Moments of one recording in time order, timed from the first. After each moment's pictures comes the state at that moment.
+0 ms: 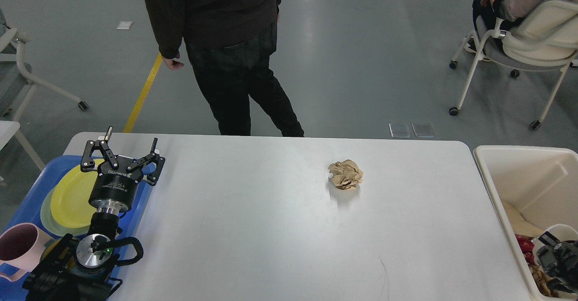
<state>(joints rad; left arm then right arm) -0.33 0.12 -1.39 -0.69 0.05 -0.63 -0.20 0.51 -0.31 -0.81 -0.08 0.09 0.08 -0.25</state>
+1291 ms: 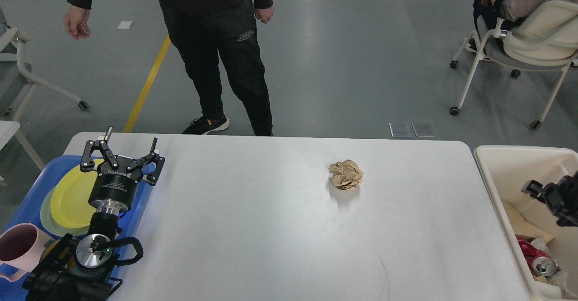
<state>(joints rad) -0.33 0.12 -1.39 -0.69 0.05 -0.63 -0.20 0.88 -0.40 -1.03 0.06 0.02 0.42 -0.27</state>
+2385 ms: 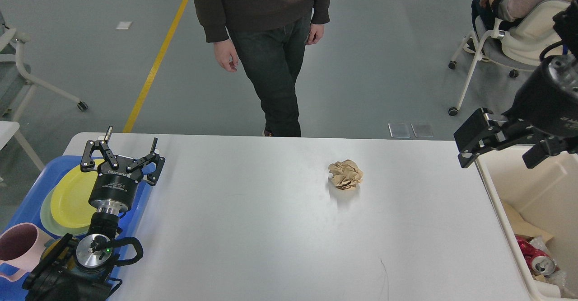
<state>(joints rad) -0.33 0.12 -1.39 -0.69 0.05 -0.63 -0.20 2.56 -0.53 -1.35 1.68 -0.07 0.79 -0.28</state>
